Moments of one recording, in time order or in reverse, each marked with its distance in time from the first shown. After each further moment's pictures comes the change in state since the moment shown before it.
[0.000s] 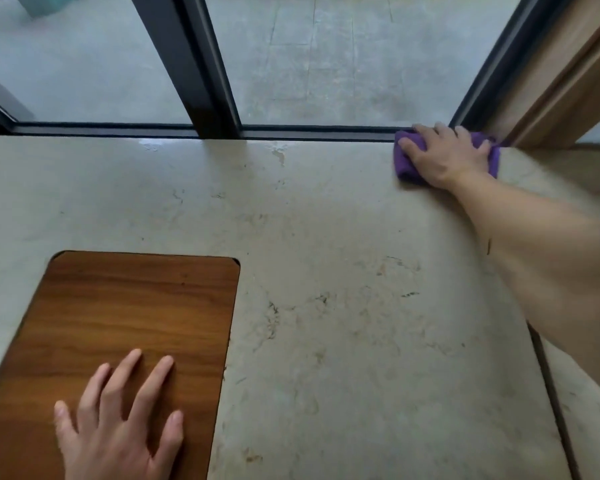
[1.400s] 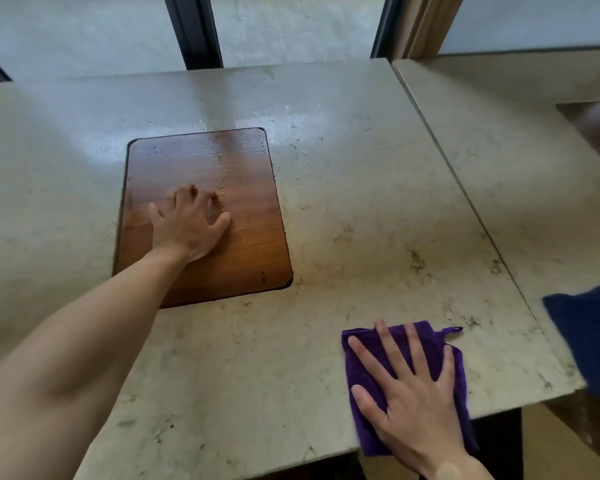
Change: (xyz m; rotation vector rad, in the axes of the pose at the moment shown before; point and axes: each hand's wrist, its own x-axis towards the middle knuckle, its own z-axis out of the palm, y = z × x) left_hand 0.007 -0.088 -0.018 -0.191 -0.169 0.280; right_hand -0.722 -0.082 0.157 -0.134 -0.044 -0.084
